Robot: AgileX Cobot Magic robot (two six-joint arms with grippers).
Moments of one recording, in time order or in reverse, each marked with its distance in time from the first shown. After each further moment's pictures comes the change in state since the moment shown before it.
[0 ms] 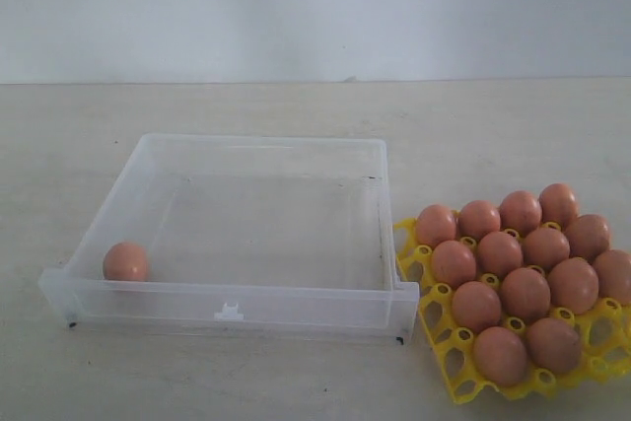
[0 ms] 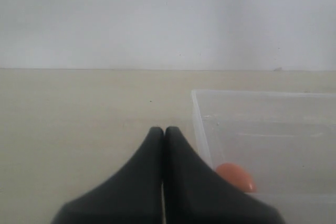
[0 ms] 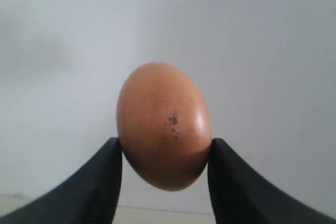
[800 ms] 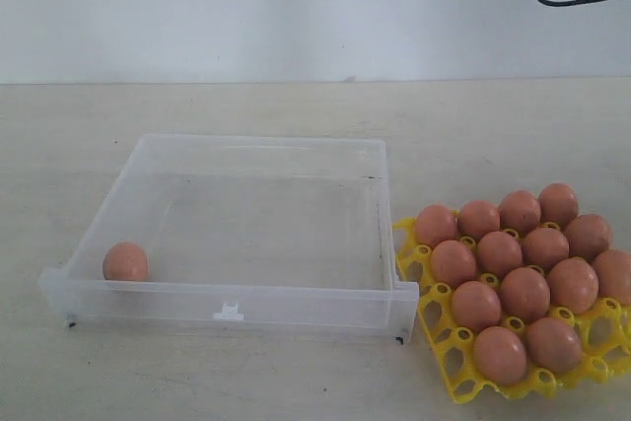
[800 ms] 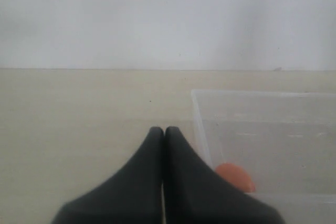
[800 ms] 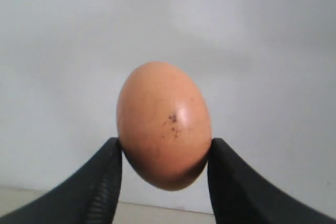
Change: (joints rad) left arm 0.000 0.000 0.000 0.000 0.000 0.000; right arm -0.154 0.979 -1.003 1.059 0.816 -0.661
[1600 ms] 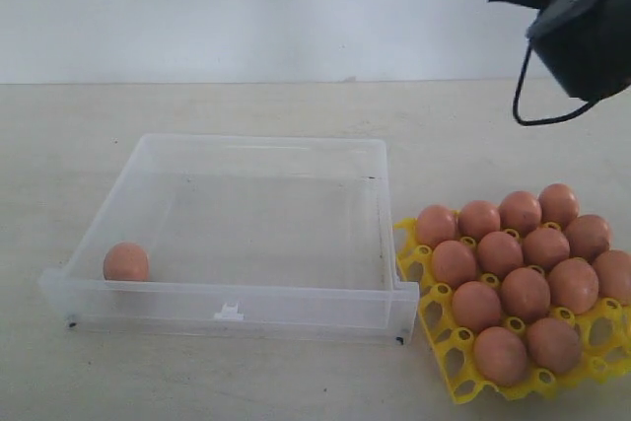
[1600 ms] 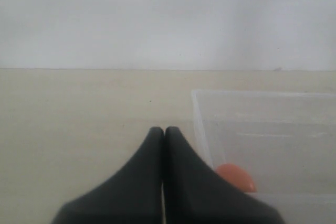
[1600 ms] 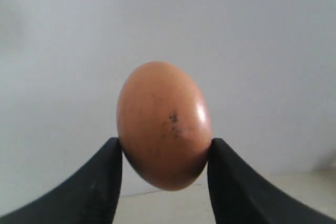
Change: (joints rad) left arm 0.000 0.000 0.000 0.000 0.000 0.000; right arm 0.260 -0.146 0.507 -0.663 -1.246 0.474
